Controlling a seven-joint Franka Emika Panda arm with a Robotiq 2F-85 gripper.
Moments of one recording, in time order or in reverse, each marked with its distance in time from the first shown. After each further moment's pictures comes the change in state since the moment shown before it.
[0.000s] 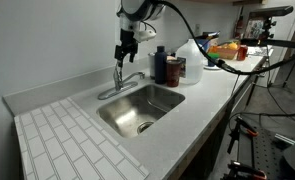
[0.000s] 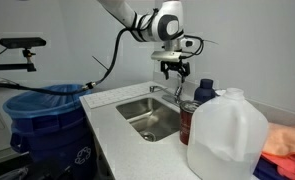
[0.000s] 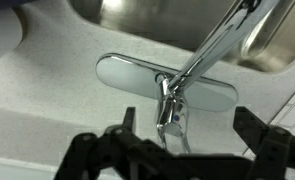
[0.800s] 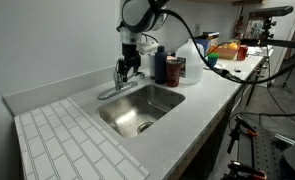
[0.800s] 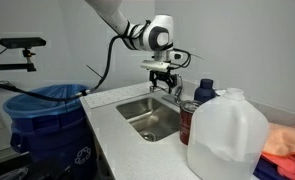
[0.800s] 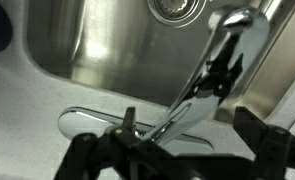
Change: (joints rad) arm 0.020 -0.022 0.034 -0.129 0.007 -0.029 0.010
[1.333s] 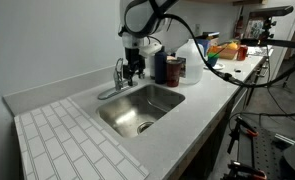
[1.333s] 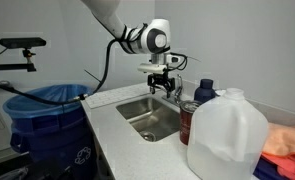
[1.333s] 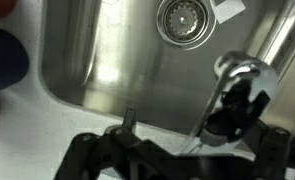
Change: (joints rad) arm 0.022 -0.016 -0.016 -0.047 -0.078 -0.036 0.087
